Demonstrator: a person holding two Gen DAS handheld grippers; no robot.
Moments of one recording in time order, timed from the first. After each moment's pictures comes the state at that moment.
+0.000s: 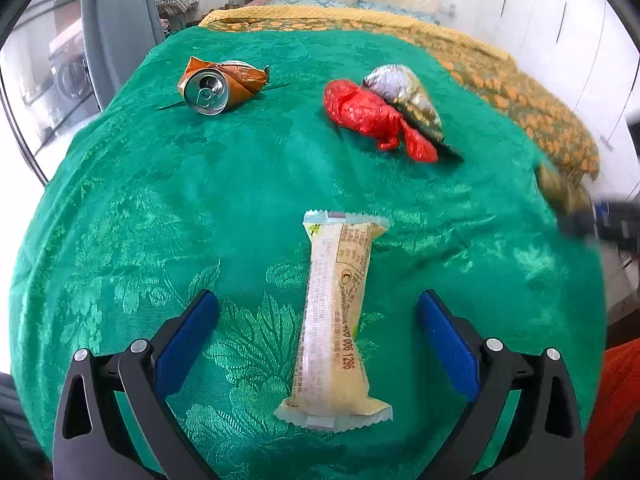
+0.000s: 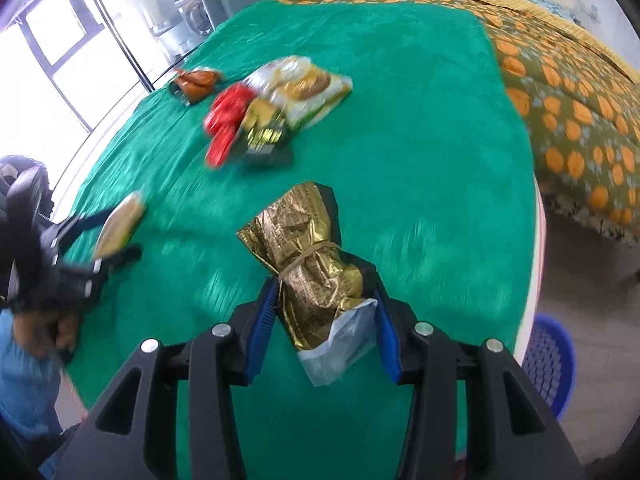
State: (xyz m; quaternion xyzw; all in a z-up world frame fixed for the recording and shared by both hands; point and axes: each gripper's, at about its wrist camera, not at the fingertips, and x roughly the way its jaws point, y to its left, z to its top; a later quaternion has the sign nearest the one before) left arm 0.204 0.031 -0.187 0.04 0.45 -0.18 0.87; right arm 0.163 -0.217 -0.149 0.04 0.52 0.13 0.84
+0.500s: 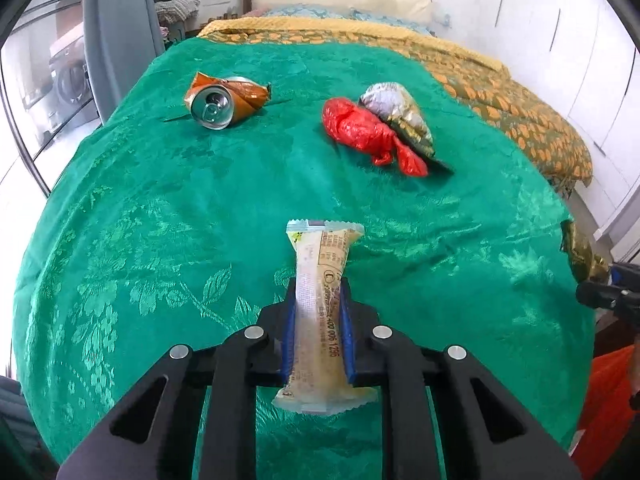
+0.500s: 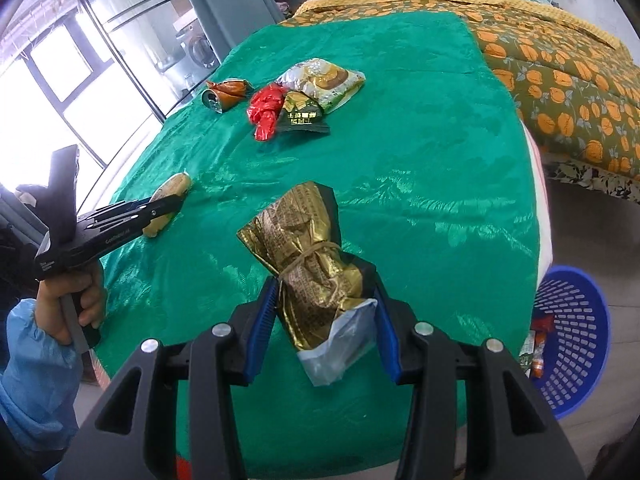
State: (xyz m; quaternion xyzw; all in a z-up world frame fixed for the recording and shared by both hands) left arm 0.193 0.034 -0.173 0.04 0.43 -0.19 0.88; right arm 0.098 -0.209 -0.148 0.11 0.47 0.13 0.86
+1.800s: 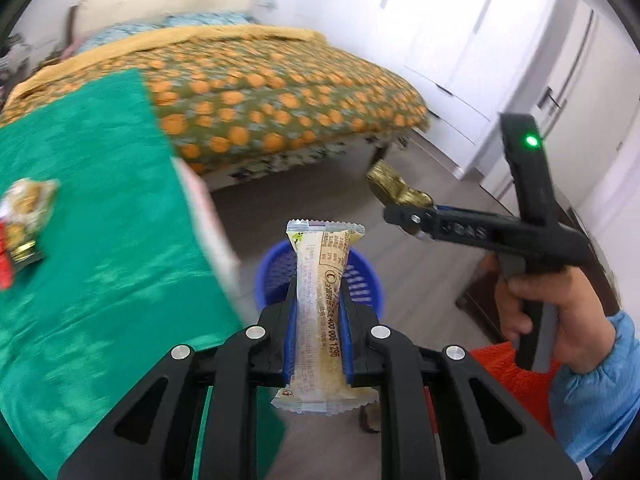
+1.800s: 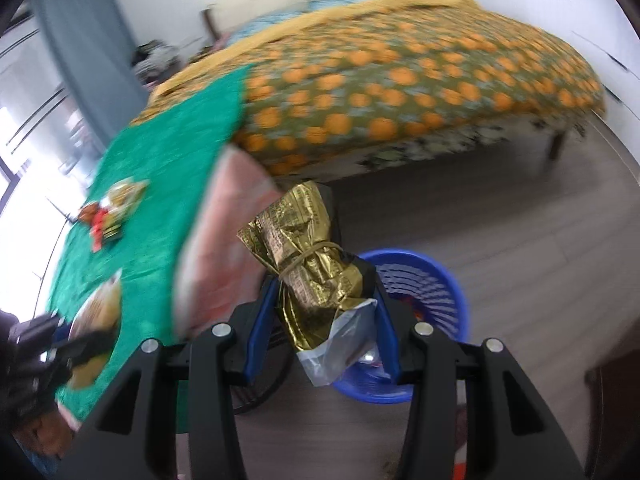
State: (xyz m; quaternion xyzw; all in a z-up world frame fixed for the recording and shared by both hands) left arm 0.070 -0.286 -0.118 0.08 0.42 -0.46 0.78; right arm 0.020 -0.473 -0.140 0.21 0.43 -0.09 0.87
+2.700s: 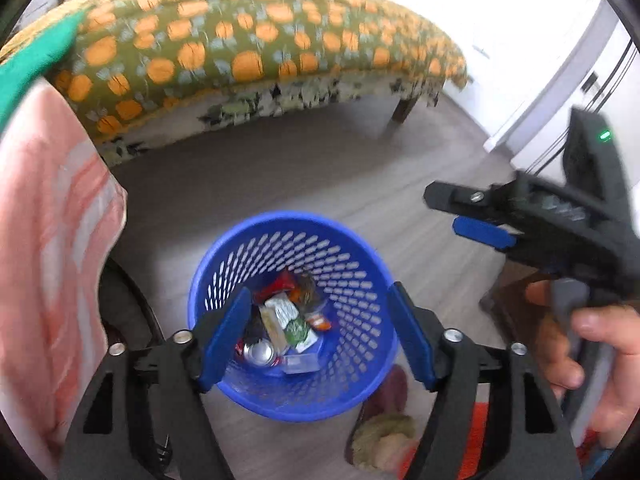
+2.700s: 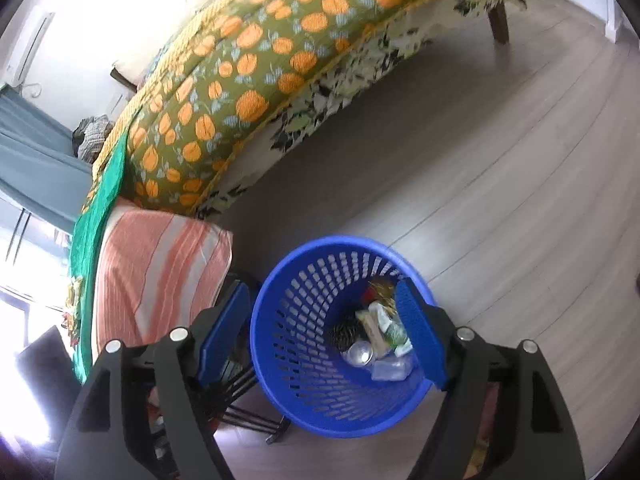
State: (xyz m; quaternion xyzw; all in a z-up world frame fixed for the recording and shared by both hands) left arm 0.116 -0.432 -0.240 0.08 0.49 -0.42 0.76; right arm 0.019 -0.606 -0.245 0.39 0.43 -0.14 0.81
